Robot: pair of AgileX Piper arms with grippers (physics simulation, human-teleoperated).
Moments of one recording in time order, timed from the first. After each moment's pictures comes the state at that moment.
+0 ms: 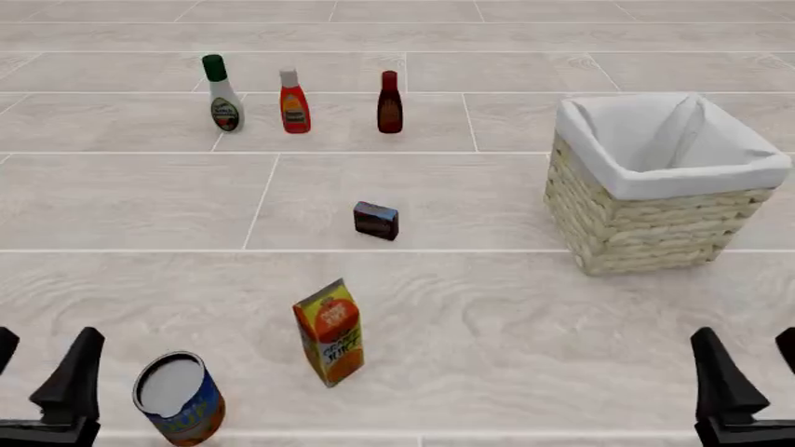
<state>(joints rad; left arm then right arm) 0.00 0.00 0.00 0.00 0.00 0.00 0.00 0.00 0.00 0.00</state>
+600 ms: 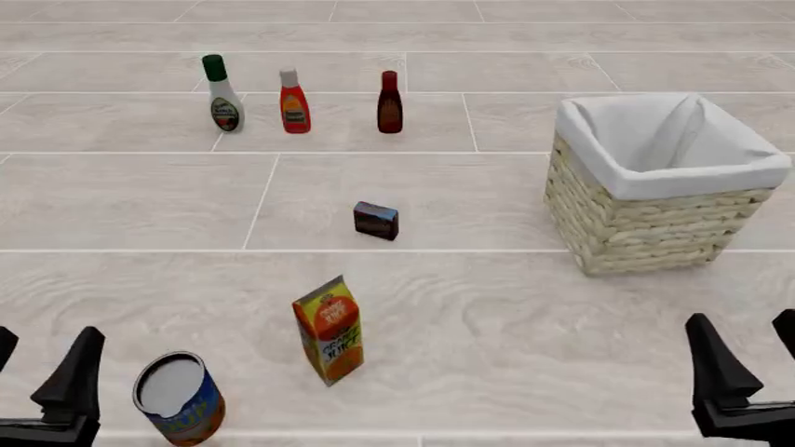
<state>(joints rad) 0.00 0.01 0.00 0.00 0.00 0.03 0.11 -0.04 -0.05 -0.04</state>
